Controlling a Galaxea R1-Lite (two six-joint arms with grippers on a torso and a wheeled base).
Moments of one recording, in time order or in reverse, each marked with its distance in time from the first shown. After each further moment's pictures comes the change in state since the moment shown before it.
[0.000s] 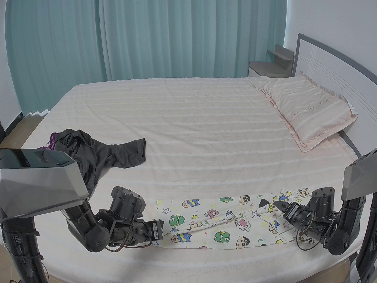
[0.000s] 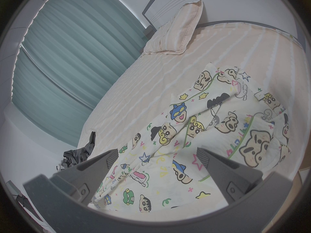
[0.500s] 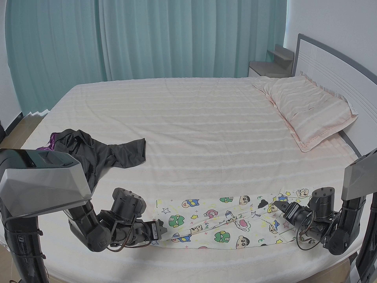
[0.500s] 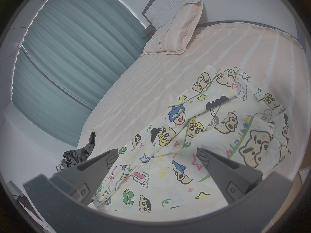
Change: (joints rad) left arm 0.005 0.027 -0.006 -0.002 0.055 0.029; right arm -0.002 0.000 0.000 0.000 0.000 0.000
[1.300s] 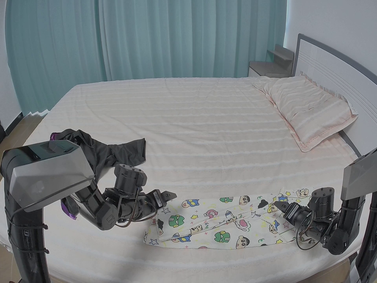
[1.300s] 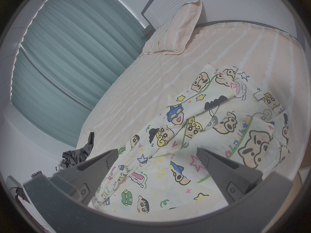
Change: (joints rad) left arm 0.077 0.055 -0.246 0.008 -0.034 -0.202; right arm -0.006 0.009 -0.003 0.000 0.000 0.000
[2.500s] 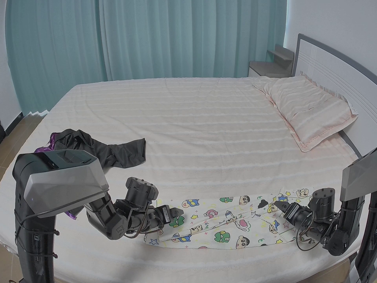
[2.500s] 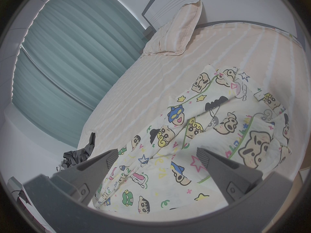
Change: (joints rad) left arm -0.066 0.072 0.015 0.006 0.024 0.099; right arm 0.000 0.013 0.015 -0.042 0.001 -0.001
